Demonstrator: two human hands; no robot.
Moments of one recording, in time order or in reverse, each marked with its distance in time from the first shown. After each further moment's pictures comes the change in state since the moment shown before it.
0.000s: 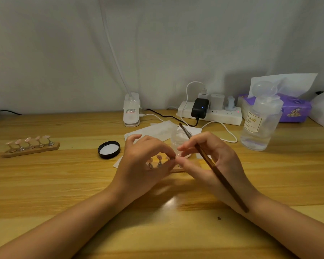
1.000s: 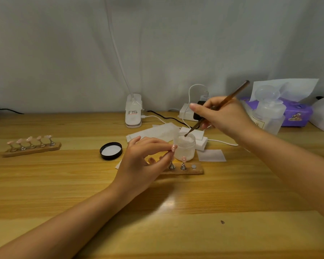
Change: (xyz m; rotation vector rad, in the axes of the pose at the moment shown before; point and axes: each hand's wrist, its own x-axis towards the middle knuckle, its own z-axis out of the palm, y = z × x) left_hand 0.002 0.000 -0.004 -0.208 -0.003 -0.263; right_hand 0.090 0.019 -0.030 -0.110 0.045 0.327
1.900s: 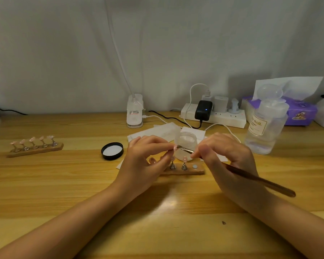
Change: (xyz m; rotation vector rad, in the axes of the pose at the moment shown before) left_hand 0.002 0.000 0.003 -0.007 0.010 0.013; right_hand -0.083 0.011 0.020 -0.024 0.087 -0.542
